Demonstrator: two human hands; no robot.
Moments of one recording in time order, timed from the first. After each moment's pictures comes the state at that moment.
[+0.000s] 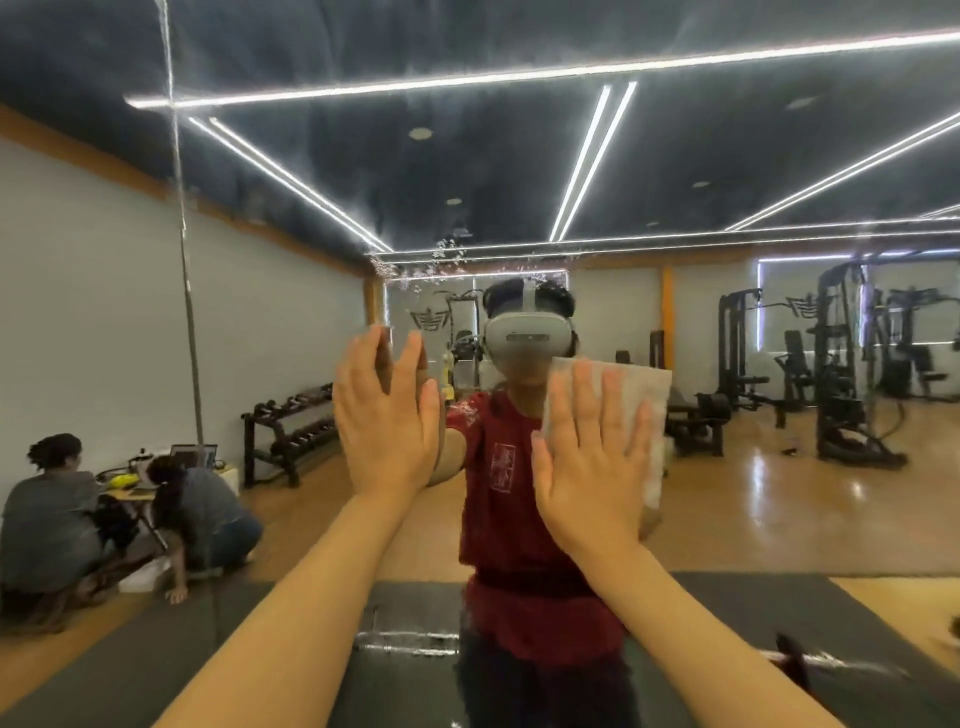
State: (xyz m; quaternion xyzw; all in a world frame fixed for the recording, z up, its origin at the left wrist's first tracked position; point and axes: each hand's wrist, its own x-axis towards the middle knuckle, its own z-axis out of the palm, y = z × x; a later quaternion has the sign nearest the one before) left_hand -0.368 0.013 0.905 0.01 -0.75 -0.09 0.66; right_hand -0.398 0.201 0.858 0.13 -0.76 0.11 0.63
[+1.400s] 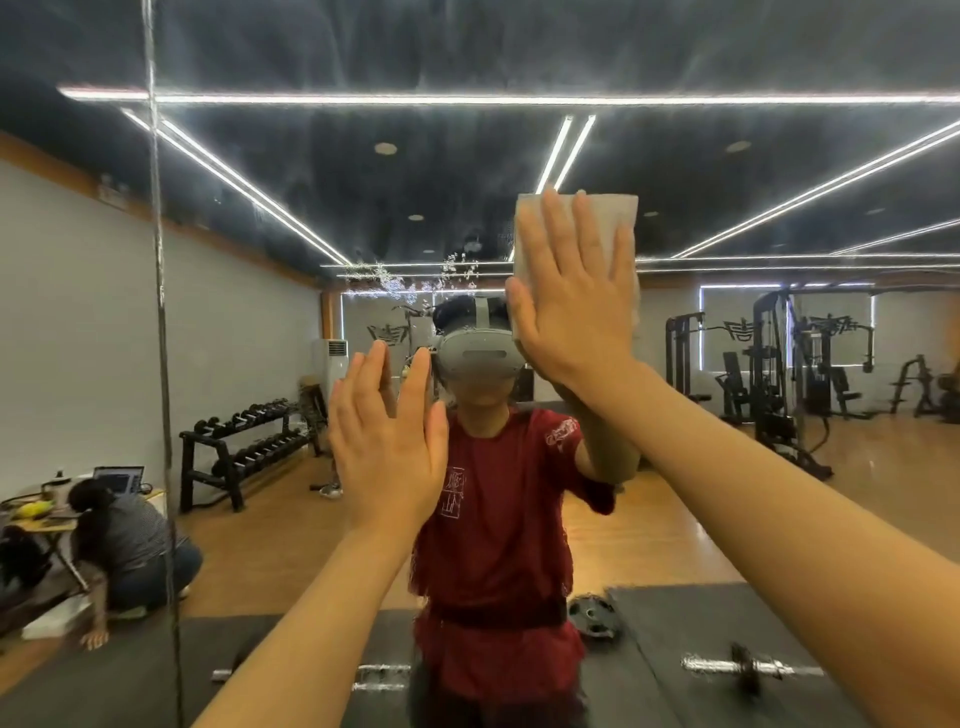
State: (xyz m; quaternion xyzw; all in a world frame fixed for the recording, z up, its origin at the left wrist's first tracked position) left_hand -0.378 0.006 0.901 -0.01 -0.72 -0.06 0.69; right_hand -0.403 0.188 1.027 0.17 -0.75 0.04 0.64
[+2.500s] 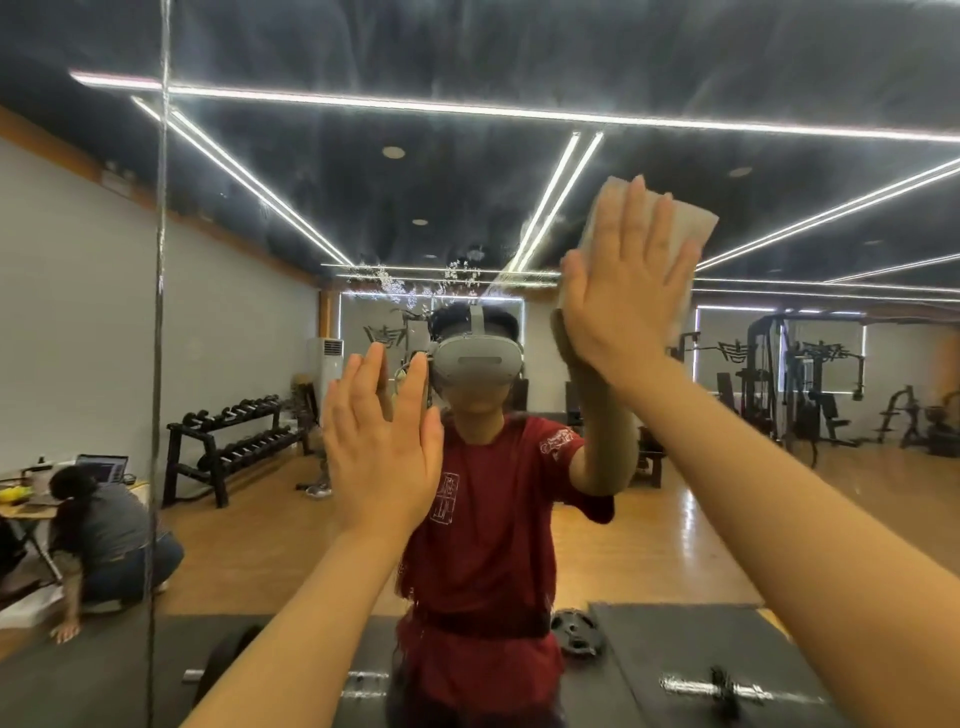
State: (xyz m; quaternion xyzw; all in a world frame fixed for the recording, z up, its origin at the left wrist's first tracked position) left_hand -0.379 0.012 0.900 0.00 -0.72 -0.06 0.69; right_hand -0.409 0.216 1.046 0.09 -0.74 0.13 0.66
